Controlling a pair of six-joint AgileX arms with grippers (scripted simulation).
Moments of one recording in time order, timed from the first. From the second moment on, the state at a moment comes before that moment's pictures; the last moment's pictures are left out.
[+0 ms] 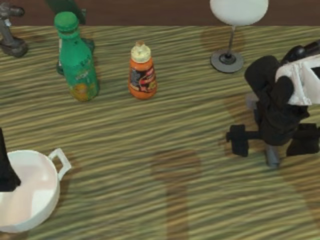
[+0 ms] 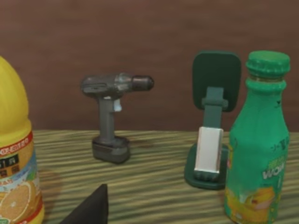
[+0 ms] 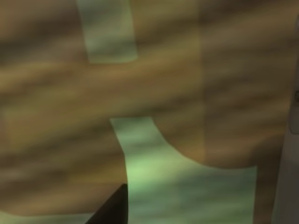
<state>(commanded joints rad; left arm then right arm) 0.00 0.00 0.00 0.00 0.00 0.00 0.36 2.09 1.17 -0.59 0.13 0.39</state>
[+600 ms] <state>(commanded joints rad) 0.00 0.00 0.00 0.00 0.00 0.00 0.36 2.09 1.17 -0.59 0.13 0.39</state>
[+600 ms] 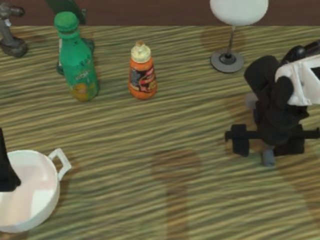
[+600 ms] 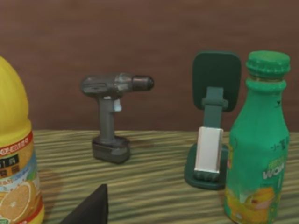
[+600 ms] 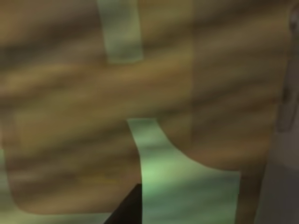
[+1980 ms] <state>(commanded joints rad) 0.00 0.00 0.00 0.00 0.00 0.00 0.37 1.98 1.09 -0.18 -0.06 0.31</state>
